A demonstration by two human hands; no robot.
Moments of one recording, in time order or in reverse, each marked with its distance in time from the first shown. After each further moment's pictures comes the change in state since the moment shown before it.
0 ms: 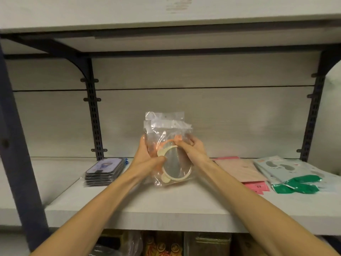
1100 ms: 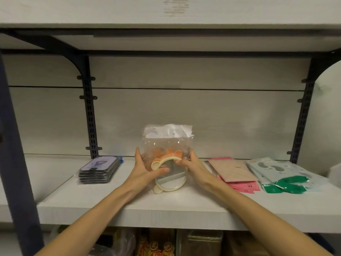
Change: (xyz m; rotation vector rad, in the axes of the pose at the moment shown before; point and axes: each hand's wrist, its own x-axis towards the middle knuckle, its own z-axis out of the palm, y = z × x) left_hand -0.026 -0.031 0.012 -0.097 -0.065 -0.118; right_hand -0.047 0.022 -0.034 -0.228 -0.267 -0.074
